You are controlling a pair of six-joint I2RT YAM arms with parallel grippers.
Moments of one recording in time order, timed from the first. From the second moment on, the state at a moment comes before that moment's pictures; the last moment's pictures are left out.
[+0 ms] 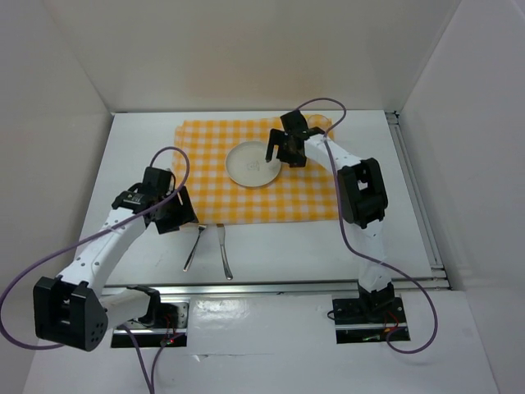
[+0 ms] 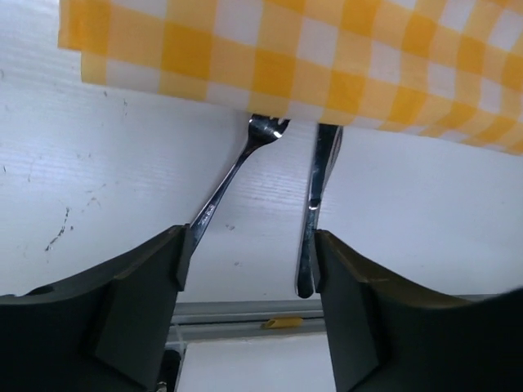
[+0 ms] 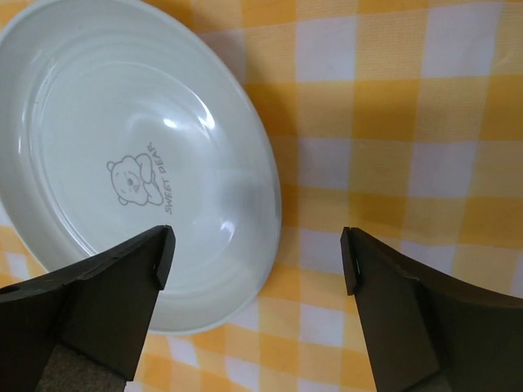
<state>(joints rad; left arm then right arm) -0.19 1.15 0.89 -0.79 0.07 -0.58 0.40 2.24 1.84 -0.52 0.00 0.53</state>
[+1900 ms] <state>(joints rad) -0.55 1.33 1.16 -0.99 -0.01 -0.66 0.50 1.54 1.21 -0.56 0.09 0.52</state>
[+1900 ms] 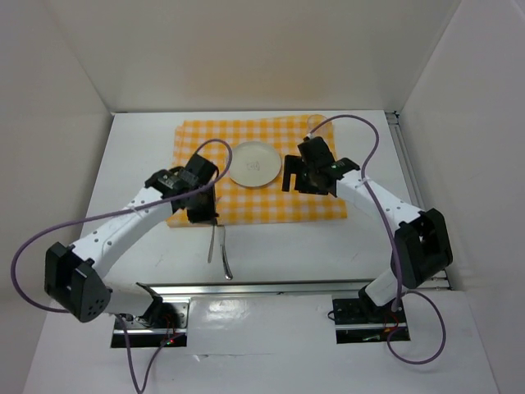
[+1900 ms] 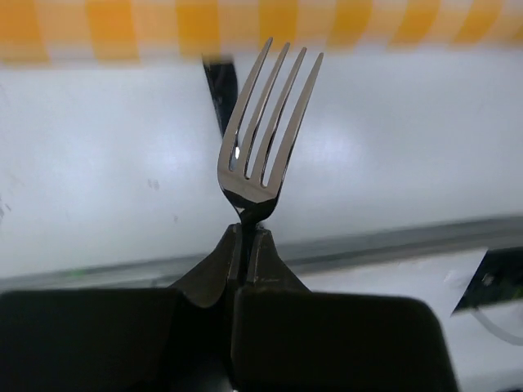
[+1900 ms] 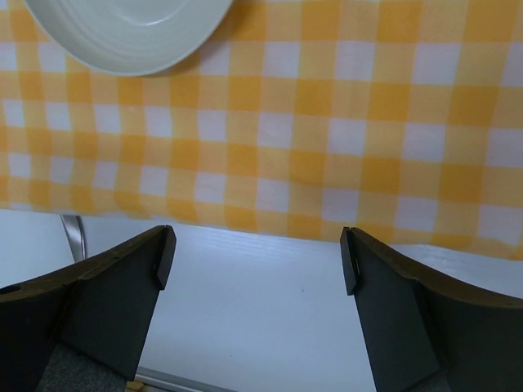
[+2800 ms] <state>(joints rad) -0.24 2.31 1.97 -0.91 -0.22 -0.39 0.63 1.42 1.09 -0.62 0.09 0.58</state>
